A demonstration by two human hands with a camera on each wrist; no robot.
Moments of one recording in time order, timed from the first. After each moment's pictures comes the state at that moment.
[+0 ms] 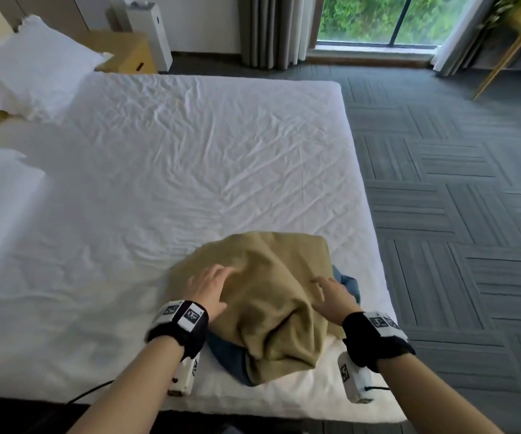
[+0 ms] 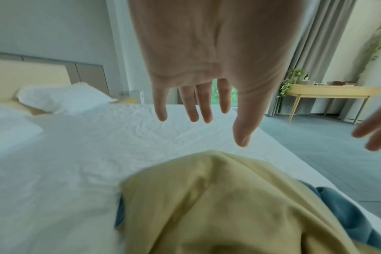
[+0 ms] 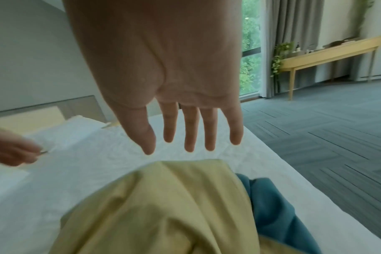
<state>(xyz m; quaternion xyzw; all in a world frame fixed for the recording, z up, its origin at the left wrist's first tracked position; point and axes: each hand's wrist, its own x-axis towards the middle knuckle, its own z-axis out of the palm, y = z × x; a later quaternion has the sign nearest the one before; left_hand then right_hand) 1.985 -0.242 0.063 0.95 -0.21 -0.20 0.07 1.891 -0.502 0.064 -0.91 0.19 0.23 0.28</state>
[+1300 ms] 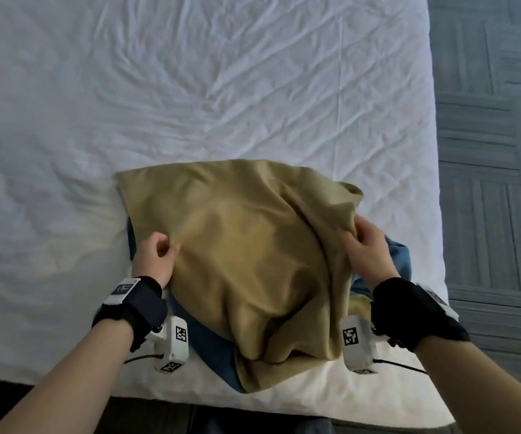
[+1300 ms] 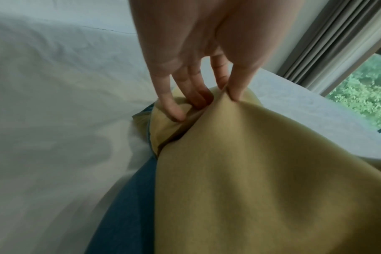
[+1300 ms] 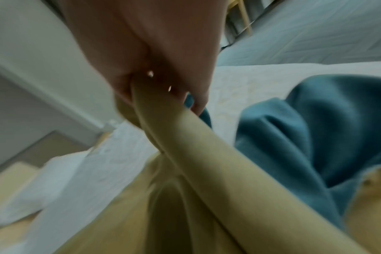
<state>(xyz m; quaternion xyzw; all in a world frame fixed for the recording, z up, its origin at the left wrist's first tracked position) 2.083 -0.219 -0.147 0.91 0.17 -0.16 0.33 2.006 -0.550 -0.107 -0.79 0.26 0.03 0.56</state>
